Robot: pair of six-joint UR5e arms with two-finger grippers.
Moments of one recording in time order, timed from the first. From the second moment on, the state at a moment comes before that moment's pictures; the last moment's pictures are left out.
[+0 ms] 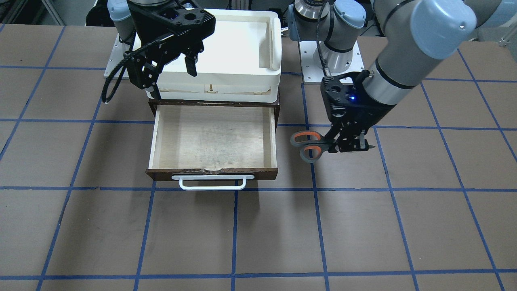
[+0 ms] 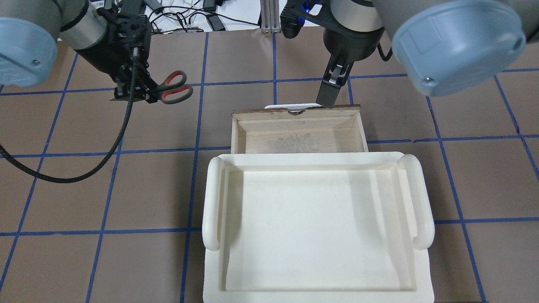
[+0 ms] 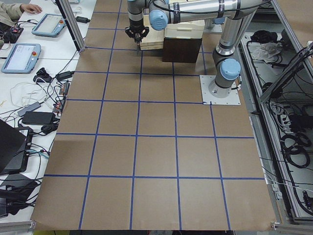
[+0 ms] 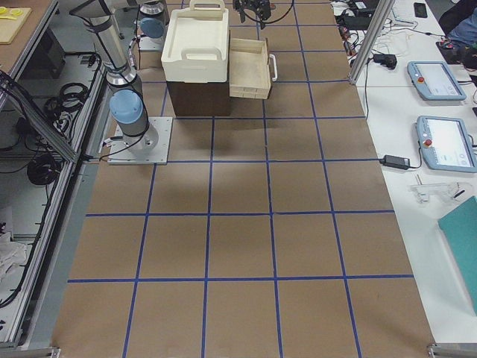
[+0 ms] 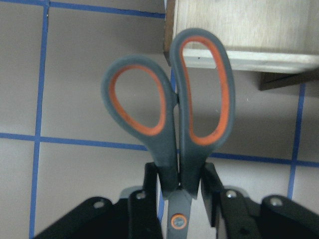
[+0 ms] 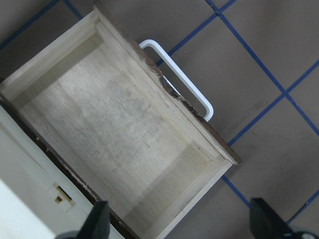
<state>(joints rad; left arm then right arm) -1.58 -1.70 -1.56 -1.43 1.39 1.44 1.82 -1.58 1.50 -1.65 -1.58 -0.52</state>
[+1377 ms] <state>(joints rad) -1.92 -1.81 -1.56 -1.26 1.40 0.96 1.70 -1.61 1.49 -1.60 -1.51 0.10</state>
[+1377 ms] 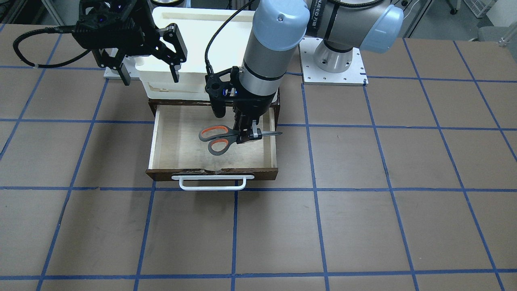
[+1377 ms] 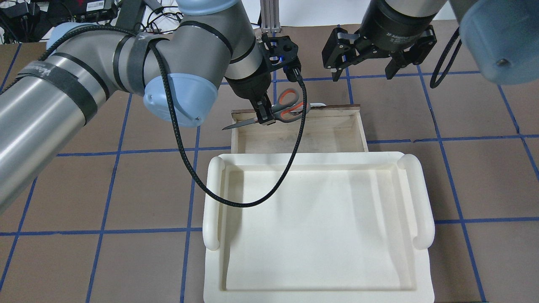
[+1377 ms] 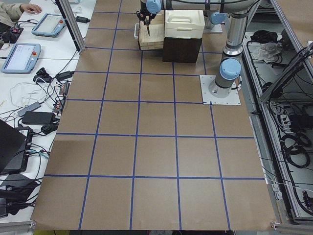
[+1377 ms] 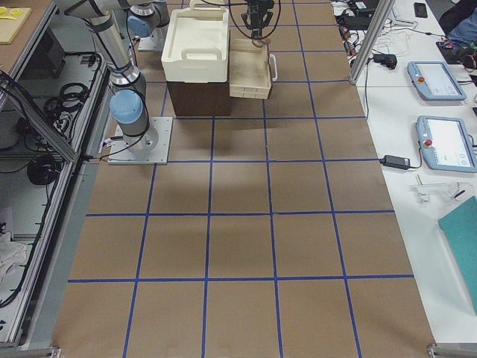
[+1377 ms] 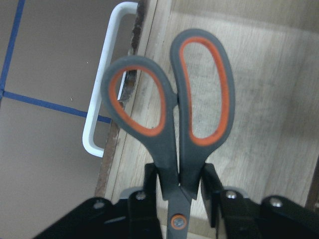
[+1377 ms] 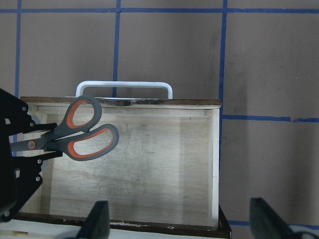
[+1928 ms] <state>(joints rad) -1.97 -1.86 -1.58 -1.20 1.40 0.92 1.70 -1.61 1.49 -1.54 -1.57 0.18</state>
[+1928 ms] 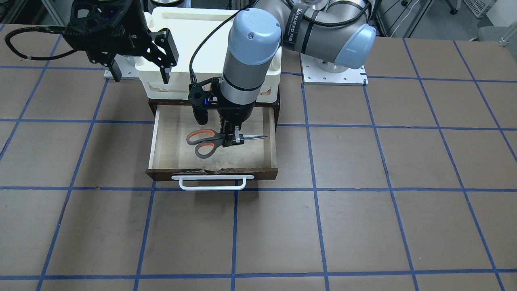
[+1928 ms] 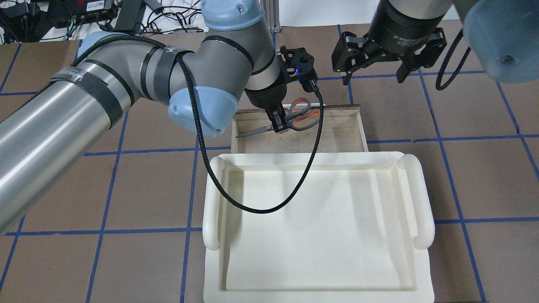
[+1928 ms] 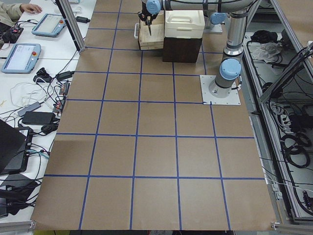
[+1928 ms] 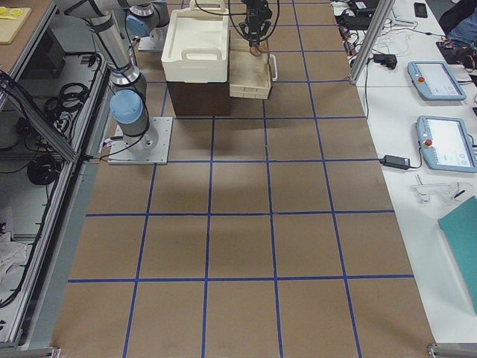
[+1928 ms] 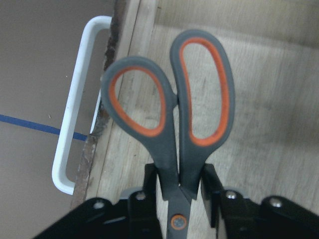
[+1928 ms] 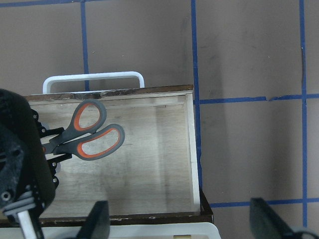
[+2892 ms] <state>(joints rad) -2.02 -1.93 -1.62 -1.11 1.42 0.91 1.70 -1.61 1.49 -1.54 -1.57 0.19</state>
